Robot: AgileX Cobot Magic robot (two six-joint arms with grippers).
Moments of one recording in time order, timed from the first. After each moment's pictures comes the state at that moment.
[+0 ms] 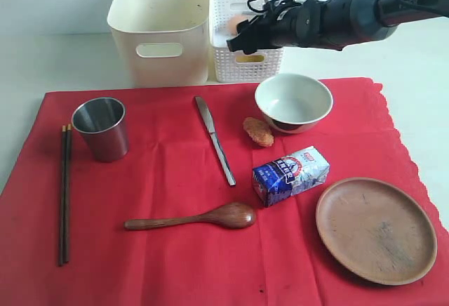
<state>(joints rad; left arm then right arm) 0.11 0.01 0.00 0.08 0.25 -0.10 0.52 2.26 -1.52 0.31 -0.11 -0.42</state>
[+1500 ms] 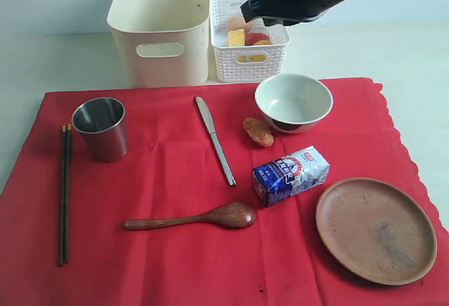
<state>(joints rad) 0.11 0.01 0.00 0.08 0.25 -0.10 0.52 1.79 -1.33 0.41 0.46 -0.43</state>
